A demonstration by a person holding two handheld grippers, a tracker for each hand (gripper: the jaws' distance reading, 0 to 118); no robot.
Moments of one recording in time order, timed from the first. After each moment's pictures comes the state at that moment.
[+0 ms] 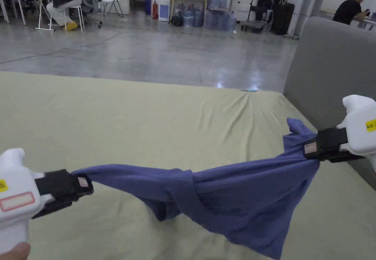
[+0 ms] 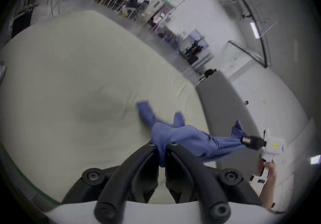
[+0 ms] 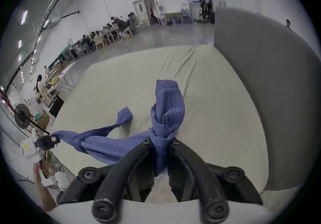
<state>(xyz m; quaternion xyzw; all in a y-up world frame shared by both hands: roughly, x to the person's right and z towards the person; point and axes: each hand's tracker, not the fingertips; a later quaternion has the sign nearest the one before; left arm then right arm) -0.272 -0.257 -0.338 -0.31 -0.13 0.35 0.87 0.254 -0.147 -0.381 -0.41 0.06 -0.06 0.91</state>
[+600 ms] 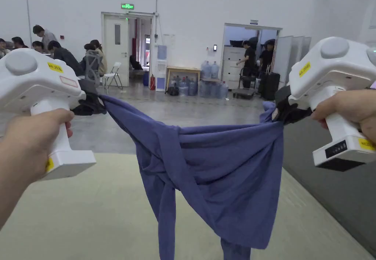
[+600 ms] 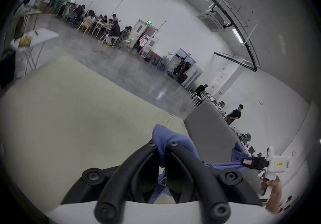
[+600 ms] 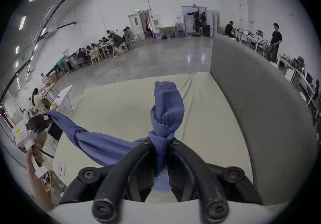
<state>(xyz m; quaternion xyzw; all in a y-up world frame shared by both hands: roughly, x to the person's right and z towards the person) -0.260 -0.026 -0.570 -0.23 -0.13 0.29 0.92 0.221 0.026 -0.557 -0.37 0.03 -0.08 0.93</state>
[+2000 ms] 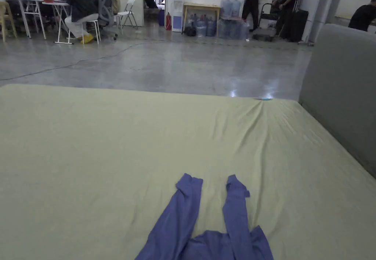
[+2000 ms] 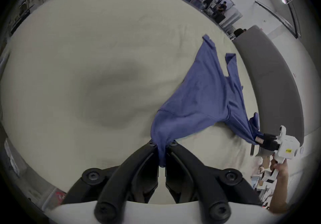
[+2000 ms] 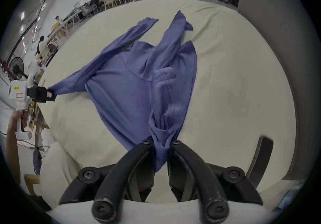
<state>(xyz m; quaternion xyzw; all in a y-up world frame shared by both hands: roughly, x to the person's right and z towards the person) -0.290 -0.482 -0.280 -0.56 -0.06 0.22 0.80 0.205 -0.444 -0.285 -0.55 0.11 0.03 0.83</state>
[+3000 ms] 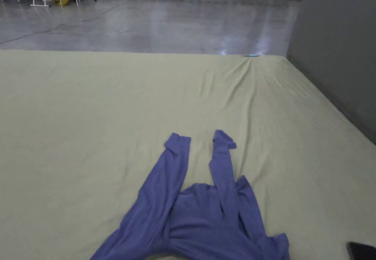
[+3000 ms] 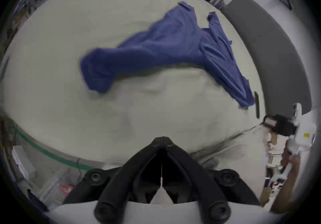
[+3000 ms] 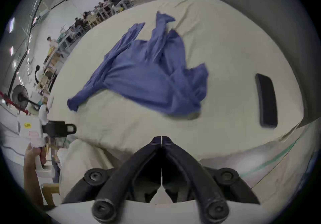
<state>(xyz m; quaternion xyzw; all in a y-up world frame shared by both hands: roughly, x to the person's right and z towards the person) -0.194 -0.470 -0.204 -0.59 -0.12 0.19 0.77 0.185 -0.426 -0.171 -0.54 0.10 -0.11 0.83</state>
